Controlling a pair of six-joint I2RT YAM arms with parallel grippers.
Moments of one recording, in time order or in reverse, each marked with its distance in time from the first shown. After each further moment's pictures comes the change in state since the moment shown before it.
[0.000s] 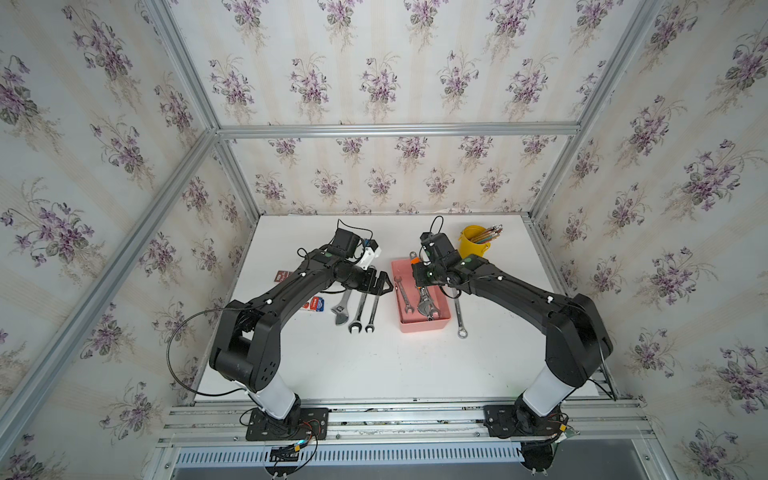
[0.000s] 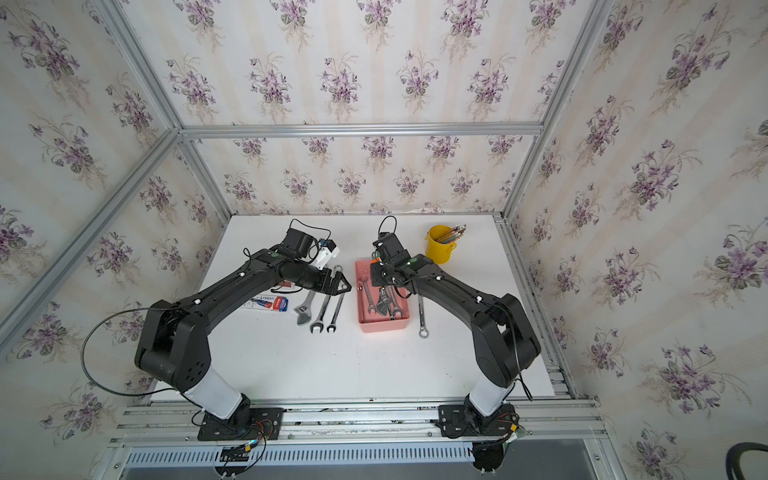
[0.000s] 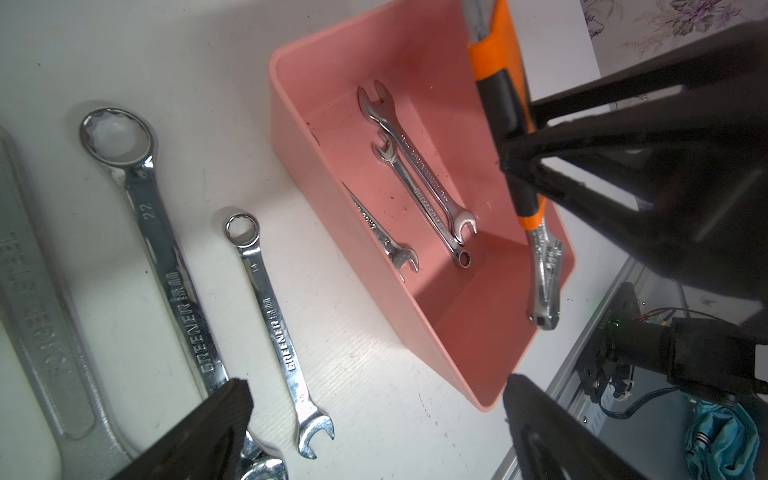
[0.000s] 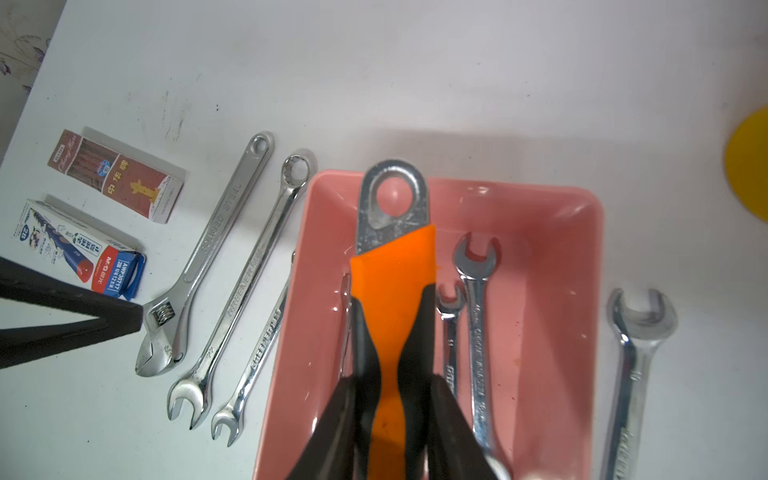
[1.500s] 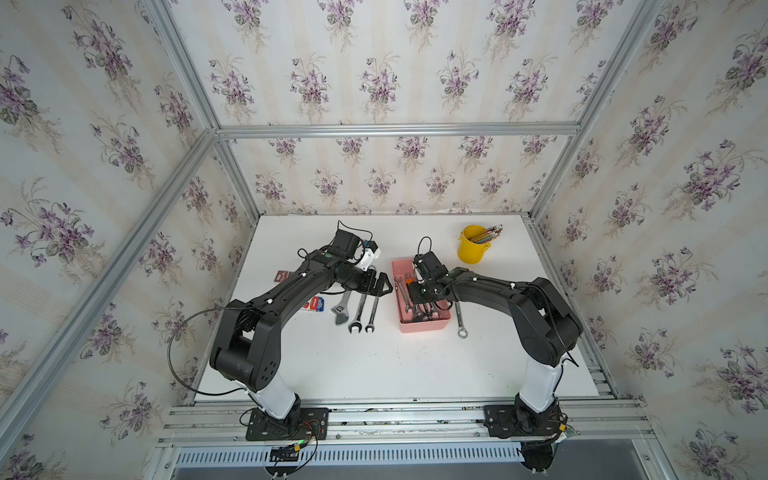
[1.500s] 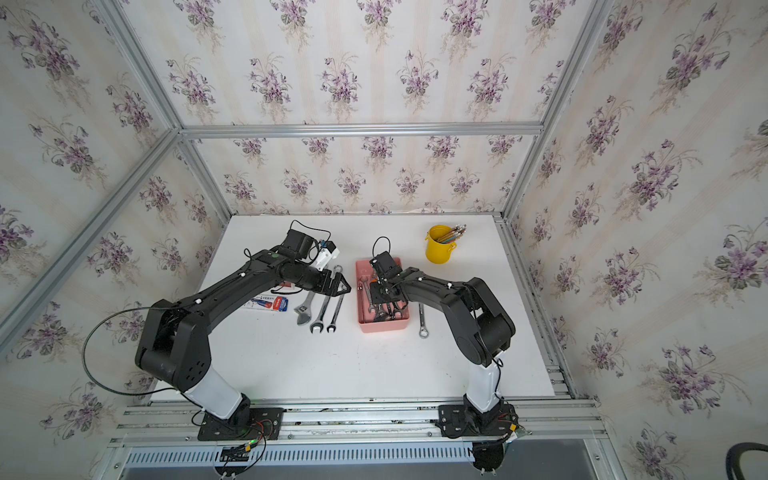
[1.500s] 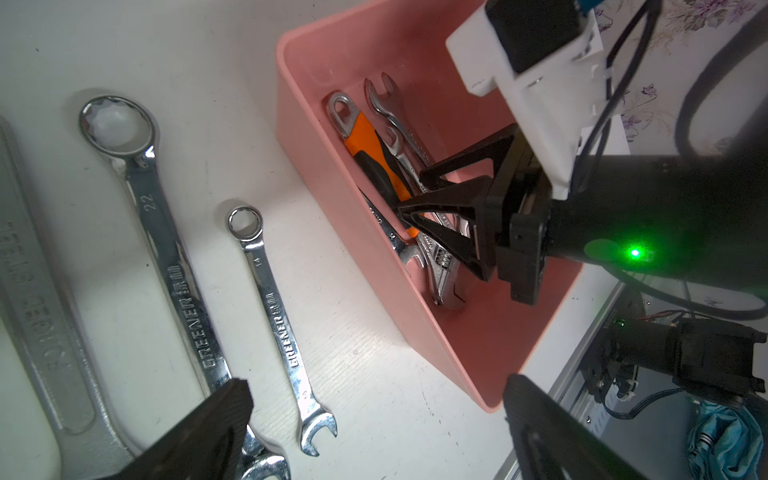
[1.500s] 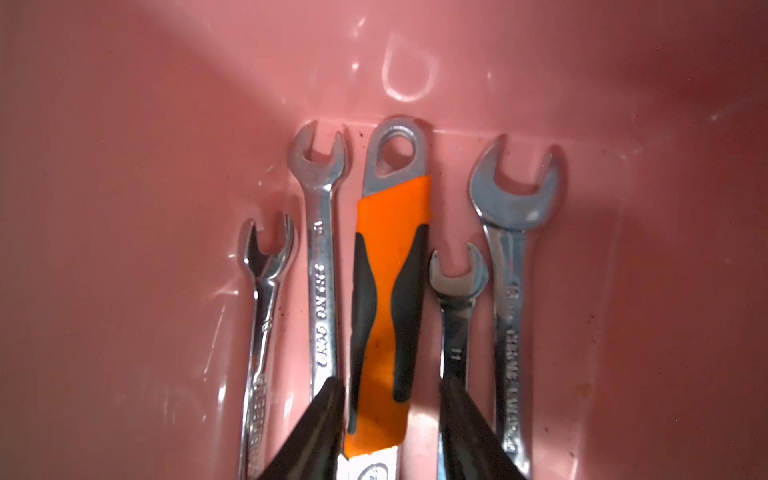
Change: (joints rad) left arm 0.000 -0.006 -0.020 -0.001 -0.008 0.000; right arm 0.021 0.222 -0.092 0.138 -0.045 -0.003
